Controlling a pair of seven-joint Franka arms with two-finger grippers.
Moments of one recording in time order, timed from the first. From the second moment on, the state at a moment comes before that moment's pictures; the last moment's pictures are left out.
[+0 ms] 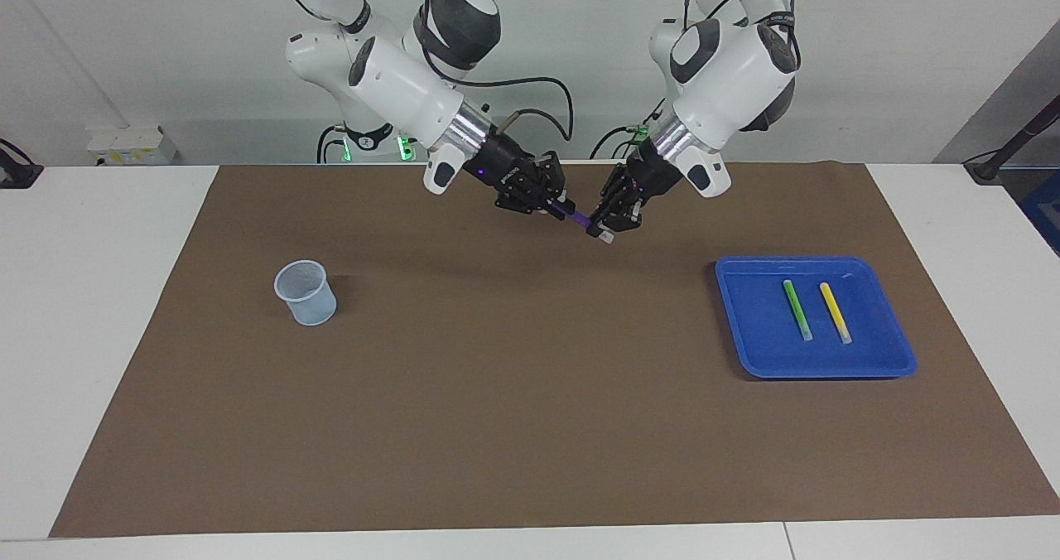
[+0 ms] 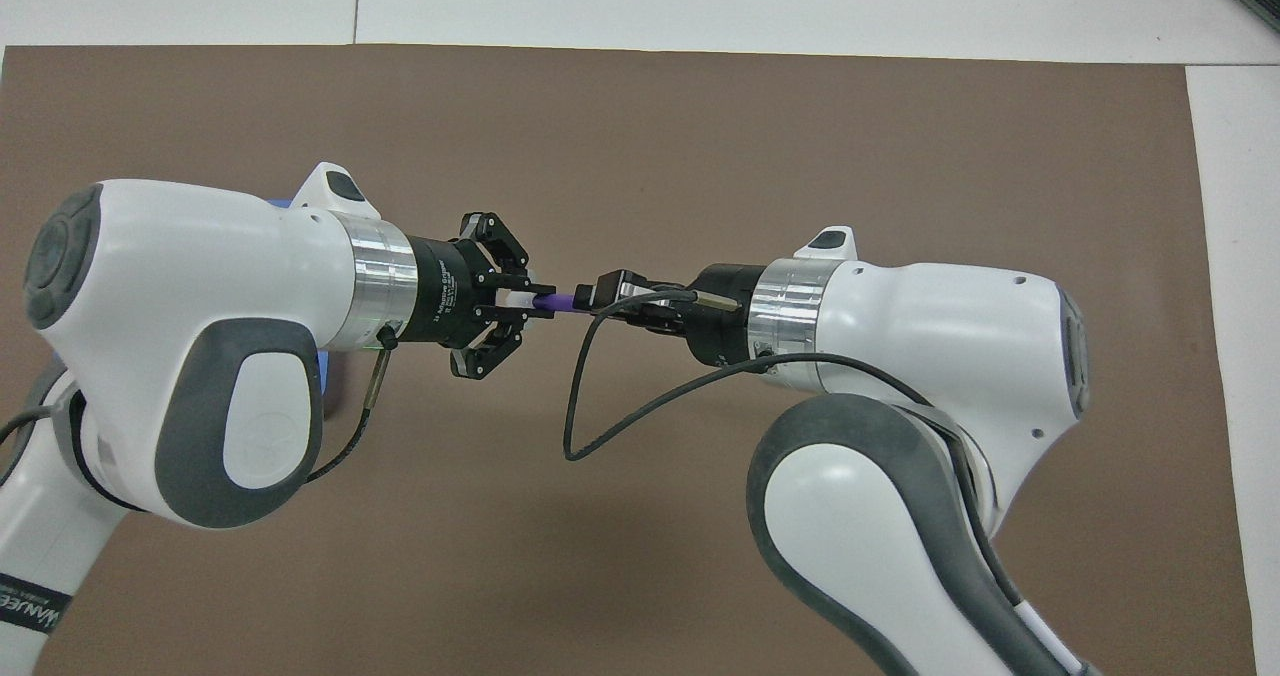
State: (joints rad) left arm -0.52 -0.01 0.08 -1.91 -0.59 2.14 -1.55; right arm 0.37 0.04 0.17 -1.94 0.99 2.42 0.12
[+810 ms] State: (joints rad) left arm -0.42 -0.03 0.11 -1.91 -0.59 2.15 -1.56; right arm 0.25 0.03 0.15 -1.90 0.61 2.20 0.13
